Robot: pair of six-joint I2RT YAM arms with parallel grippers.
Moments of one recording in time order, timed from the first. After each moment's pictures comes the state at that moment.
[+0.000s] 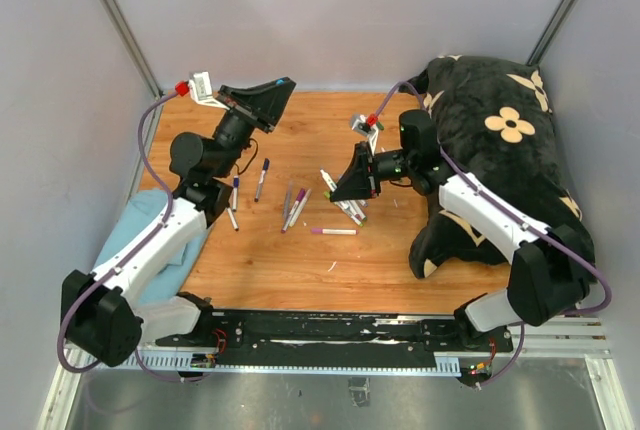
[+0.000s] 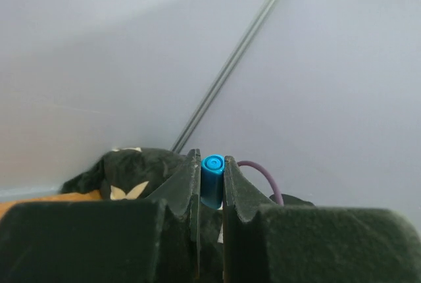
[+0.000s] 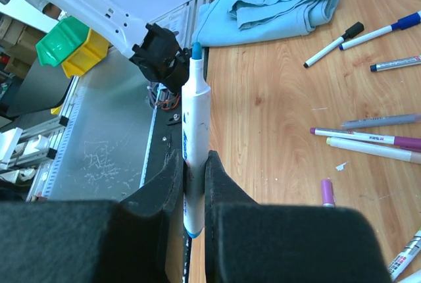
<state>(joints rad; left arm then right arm) -0.44 1.20 0.94 0.81 0.13 -0.74 0.49 1.44 1.07 0.03 -1.21 0.19</state>
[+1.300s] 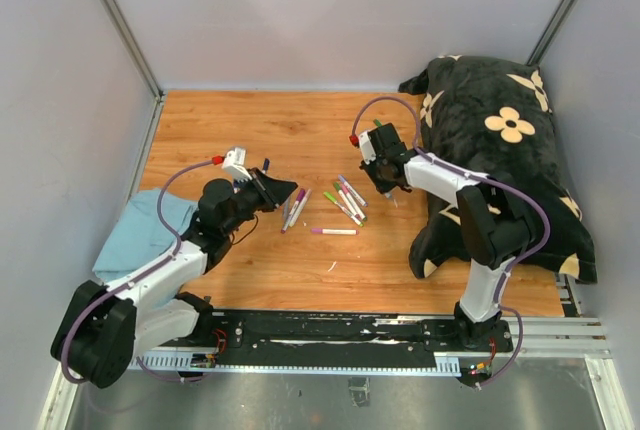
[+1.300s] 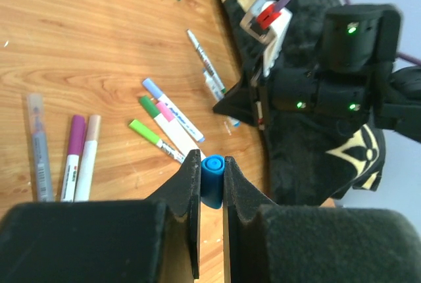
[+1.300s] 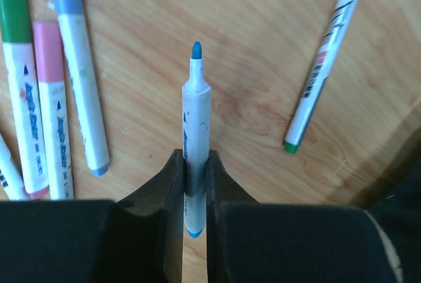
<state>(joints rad) -0.45 1.04 0.41 0.53 0.17 -0.79 0.48 1.83 1.20 -0.39 0.06 -0.21</state>
